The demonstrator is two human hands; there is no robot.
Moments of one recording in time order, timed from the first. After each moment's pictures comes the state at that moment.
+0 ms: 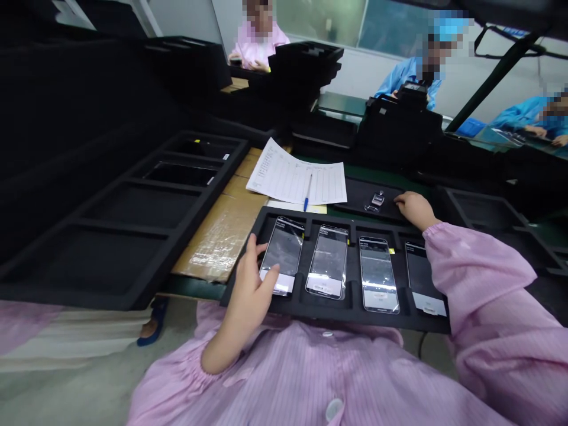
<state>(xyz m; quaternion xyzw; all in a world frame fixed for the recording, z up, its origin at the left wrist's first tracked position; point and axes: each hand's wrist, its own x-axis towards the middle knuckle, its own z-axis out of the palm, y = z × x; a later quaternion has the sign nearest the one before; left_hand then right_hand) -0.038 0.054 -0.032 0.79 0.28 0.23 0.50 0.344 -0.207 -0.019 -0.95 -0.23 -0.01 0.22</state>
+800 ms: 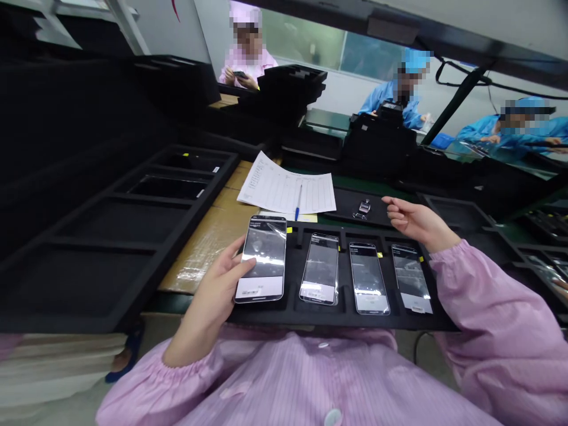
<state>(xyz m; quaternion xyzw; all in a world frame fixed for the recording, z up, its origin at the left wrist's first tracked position) -0.030 0.084 0.014 0.54 0.28 0.16 0.78 0.246 -0.197 0.068 -0.62 -0.02 0.29 0.73</state>
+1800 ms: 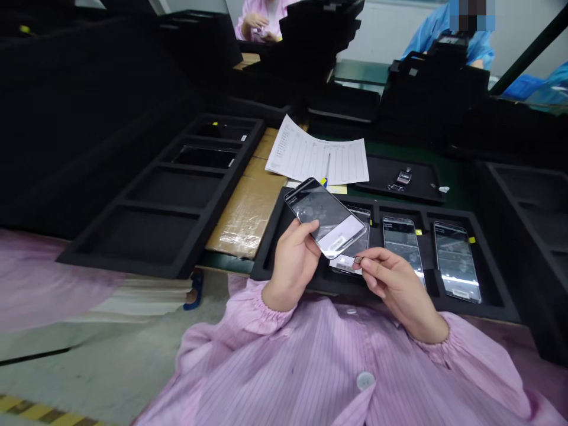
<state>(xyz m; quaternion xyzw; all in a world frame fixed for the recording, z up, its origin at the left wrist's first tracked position) 0.008 0.016 0.016 0.30 0.25 0.23 0.89 0.050 -0.151 -0.001 -0.56 -0.07 0.36 0.75</state>
